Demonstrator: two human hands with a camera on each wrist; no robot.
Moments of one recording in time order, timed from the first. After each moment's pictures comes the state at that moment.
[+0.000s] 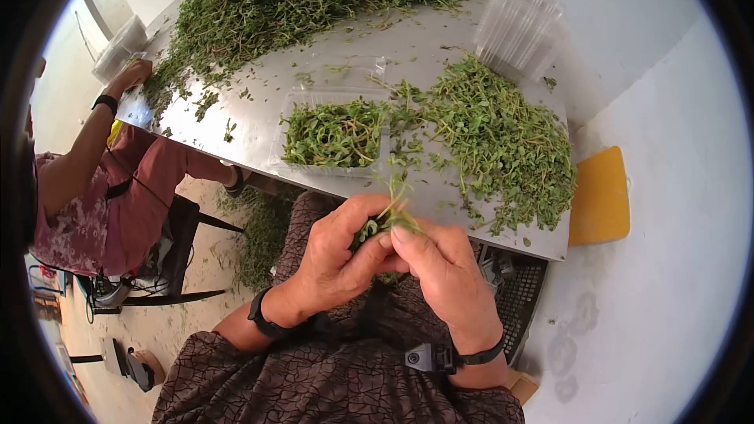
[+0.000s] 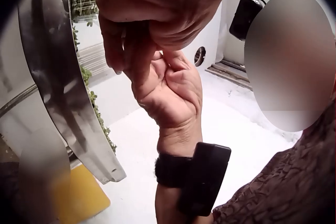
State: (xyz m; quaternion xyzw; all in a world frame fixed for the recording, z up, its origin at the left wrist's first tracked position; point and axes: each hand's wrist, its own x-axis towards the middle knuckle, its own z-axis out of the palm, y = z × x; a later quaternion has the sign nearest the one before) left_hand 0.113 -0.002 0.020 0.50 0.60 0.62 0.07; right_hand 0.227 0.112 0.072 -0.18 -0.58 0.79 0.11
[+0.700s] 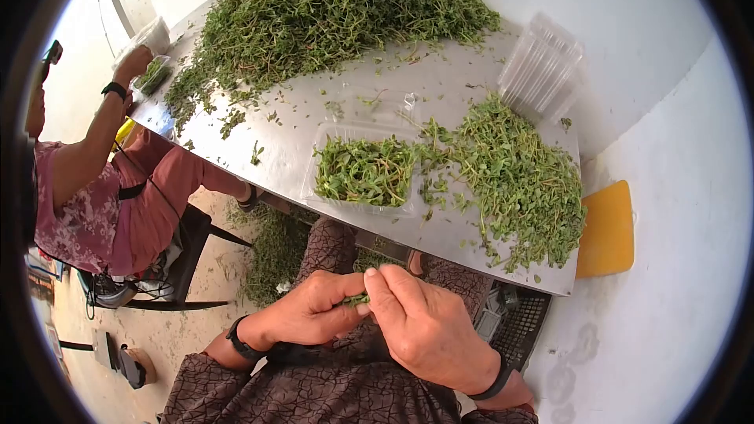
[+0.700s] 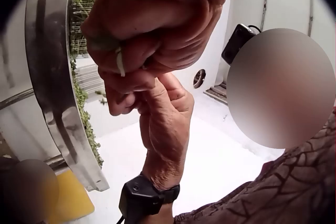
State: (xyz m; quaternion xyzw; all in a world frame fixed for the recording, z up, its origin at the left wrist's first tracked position) left_hand 0.093 -0.061 0.050 0.45 0.57 0.55 0.41; right_hand 0.217 0.095 0.082 0.12 -0.96 0.15 0.20
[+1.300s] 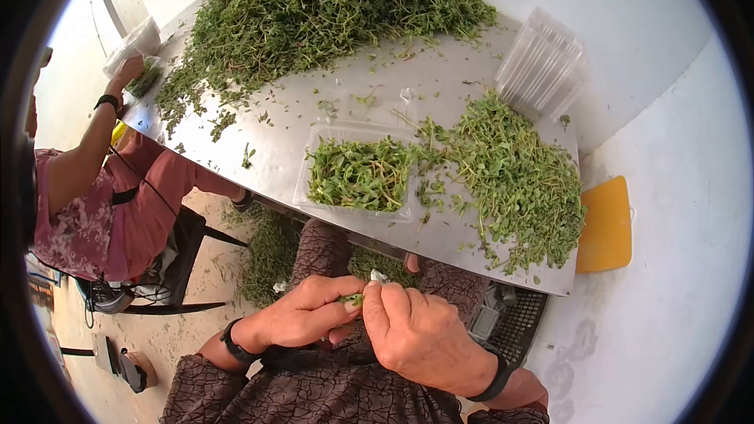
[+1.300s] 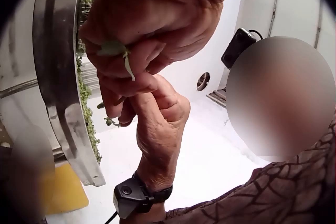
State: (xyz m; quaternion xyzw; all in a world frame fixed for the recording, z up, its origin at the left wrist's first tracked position) left_hand 0.085 -0.062 0.051 0.35 0.56 0.53 0.53; right_hand 0.214 0.092 0.075 0.14 -0.97 0.01 0.17
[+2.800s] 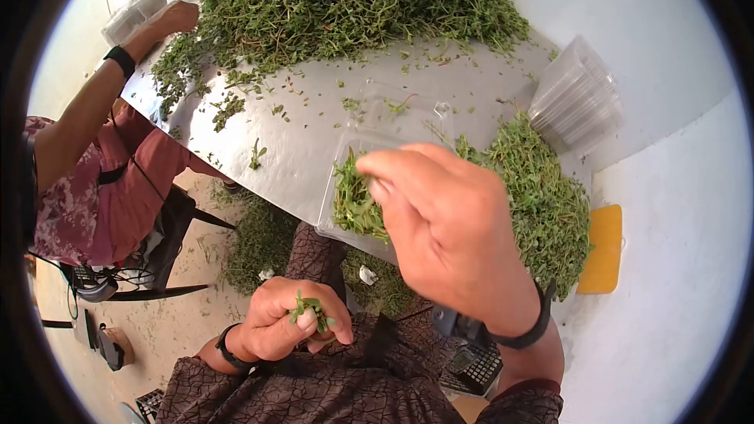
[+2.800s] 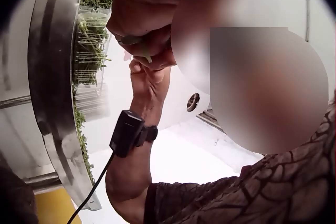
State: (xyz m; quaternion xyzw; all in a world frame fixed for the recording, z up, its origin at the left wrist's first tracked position) left_hand 0.062 -0.087 0.031 0.39 0.42 0.74 0.35; right_hand 0.094 0.123 0.128 0.06 -0.91 0.36 0.20
